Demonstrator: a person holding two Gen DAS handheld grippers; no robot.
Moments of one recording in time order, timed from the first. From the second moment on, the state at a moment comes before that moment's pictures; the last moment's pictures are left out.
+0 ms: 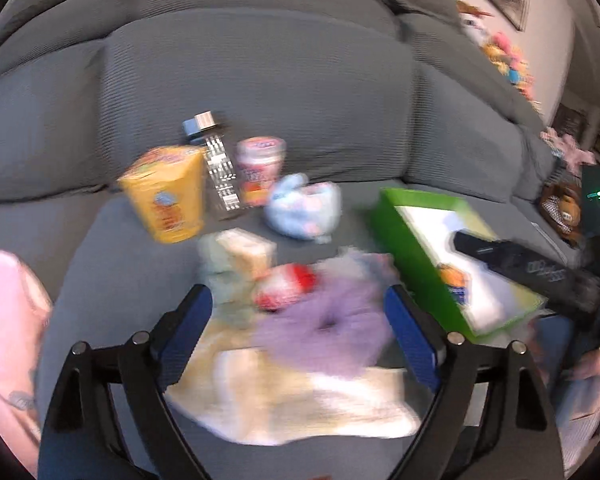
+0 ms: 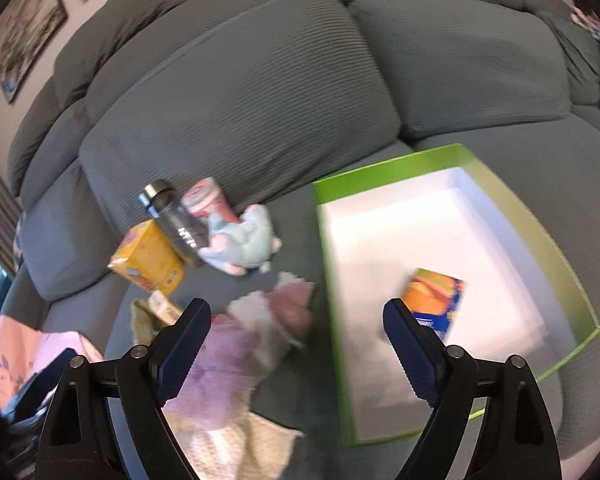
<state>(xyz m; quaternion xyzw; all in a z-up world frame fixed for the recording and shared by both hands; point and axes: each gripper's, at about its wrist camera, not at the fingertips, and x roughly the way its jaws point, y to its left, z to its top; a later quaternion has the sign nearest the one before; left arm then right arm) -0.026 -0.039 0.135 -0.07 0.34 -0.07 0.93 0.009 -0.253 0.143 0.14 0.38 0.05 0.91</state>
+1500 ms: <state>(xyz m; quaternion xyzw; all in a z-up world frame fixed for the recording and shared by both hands) -0.015 0.112 0.070 -0.27 0.41 0.02 0.87 0.054 -0.091 0.148 0.07 0.40 0.19 0.89</state>
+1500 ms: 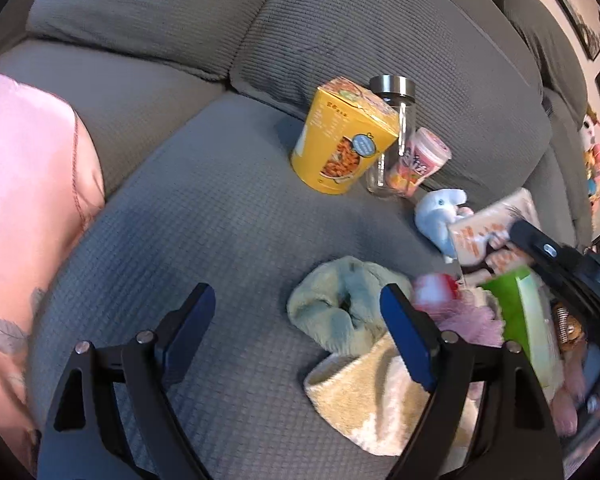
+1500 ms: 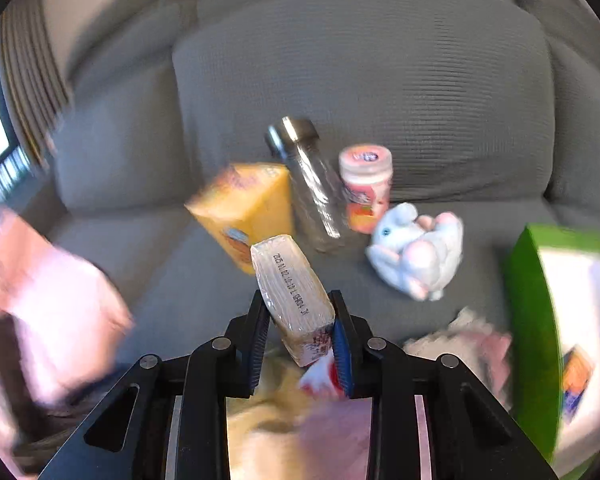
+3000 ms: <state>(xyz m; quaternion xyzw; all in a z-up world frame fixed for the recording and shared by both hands) 0.026 0.009 0.037 -0.24 0.46 -0.16 0.84 0.074 -0.113 0.060 0.11 0.52 0.19 0.82</state>
